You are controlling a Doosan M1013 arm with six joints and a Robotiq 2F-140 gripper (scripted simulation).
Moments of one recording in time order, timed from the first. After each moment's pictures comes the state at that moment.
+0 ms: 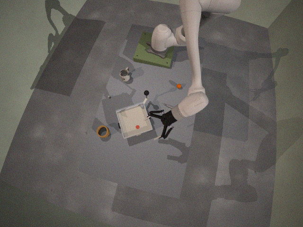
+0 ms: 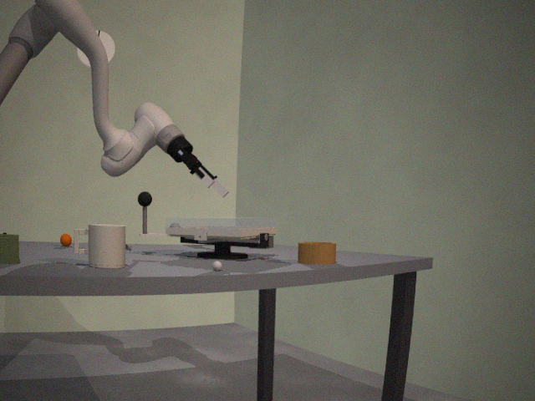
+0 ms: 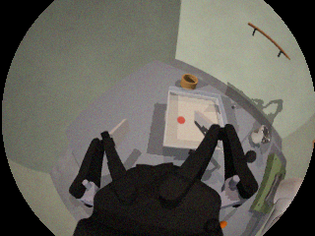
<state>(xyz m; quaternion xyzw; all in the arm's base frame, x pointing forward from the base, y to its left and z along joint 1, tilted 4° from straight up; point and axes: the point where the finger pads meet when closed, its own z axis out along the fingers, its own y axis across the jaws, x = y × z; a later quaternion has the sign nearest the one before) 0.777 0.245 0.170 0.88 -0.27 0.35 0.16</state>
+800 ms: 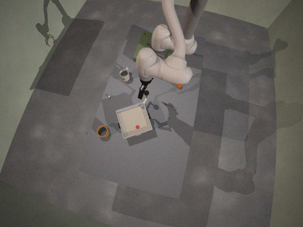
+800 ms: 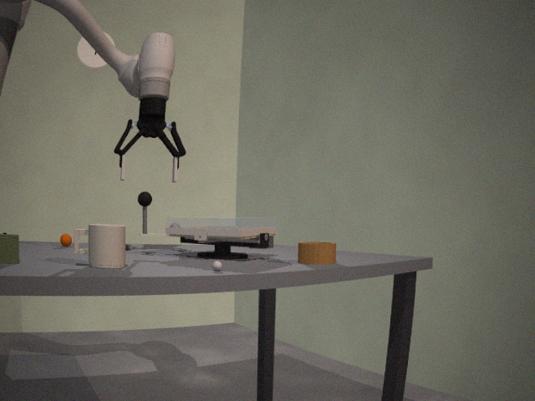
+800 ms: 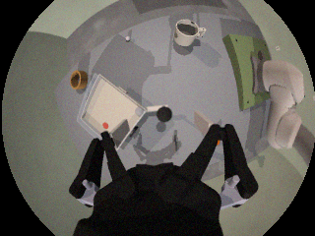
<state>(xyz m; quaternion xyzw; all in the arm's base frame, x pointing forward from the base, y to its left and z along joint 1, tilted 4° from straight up) 0.534 0.098 0.170 0.70 -0.71 -0.01 -0.01</state>
